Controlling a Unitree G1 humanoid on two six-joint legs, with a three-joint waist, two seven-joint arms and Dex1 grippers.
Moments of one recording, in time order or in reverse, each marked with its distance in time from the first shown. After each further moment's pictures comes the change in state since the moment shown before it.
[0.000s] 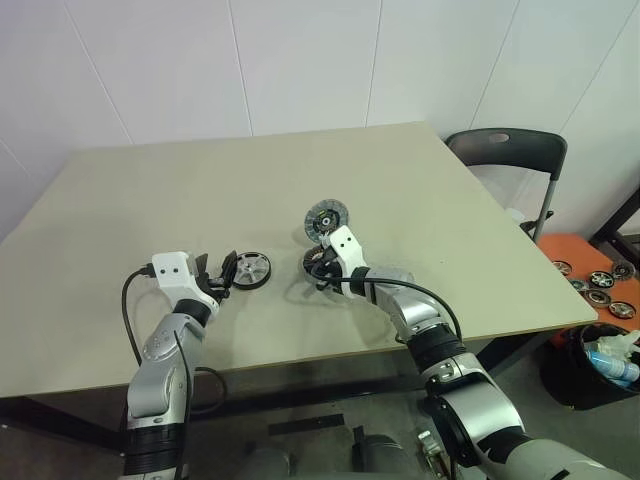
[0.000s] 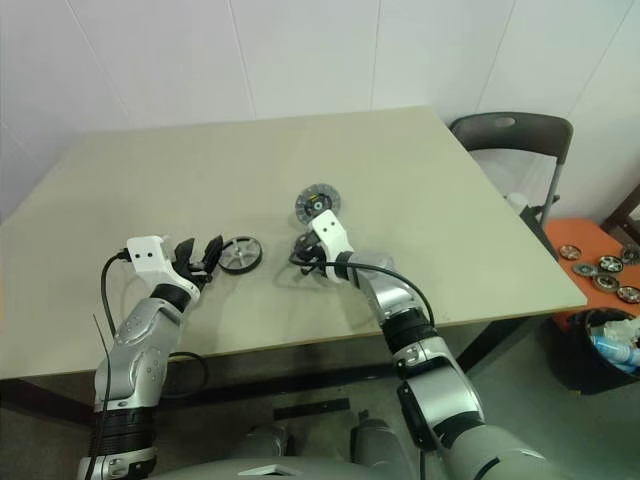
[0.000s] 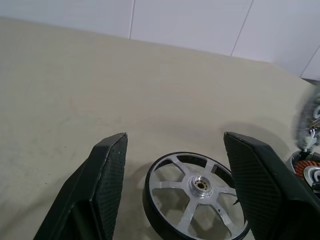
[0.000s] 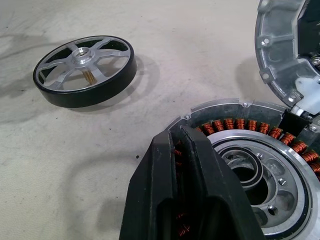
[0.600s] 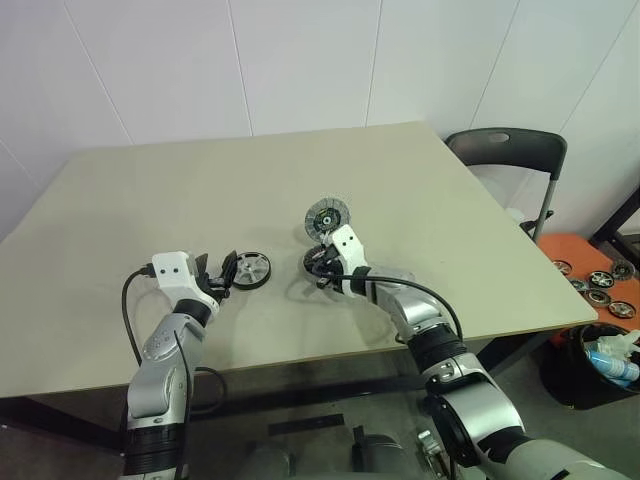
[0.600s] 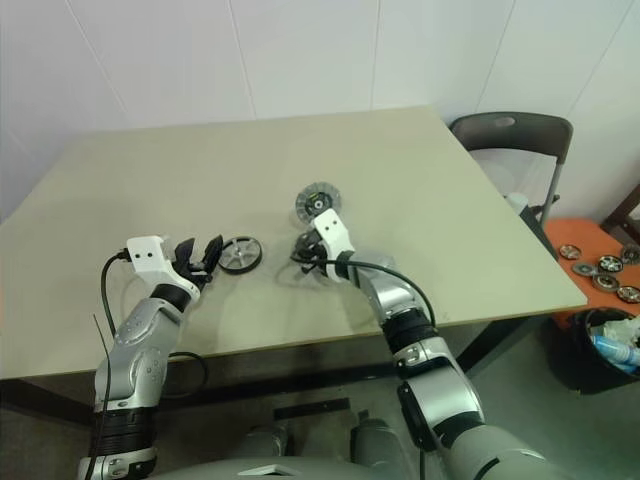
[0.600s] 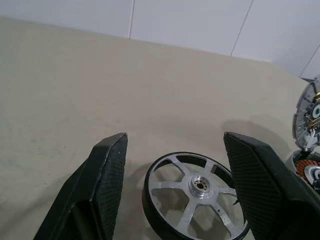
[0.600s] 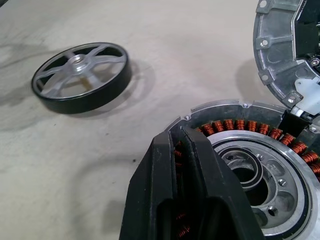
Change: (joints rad) left arm 0.000 0.000 0.000 -0.001 0.000 0.000 0.000; right arm 0.002 0.001 -0.026 0.001 0.031 0.000 -0.008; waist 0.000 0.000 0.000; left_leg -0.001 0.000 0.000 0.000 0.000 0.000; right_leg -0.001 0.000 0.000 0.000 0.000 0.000
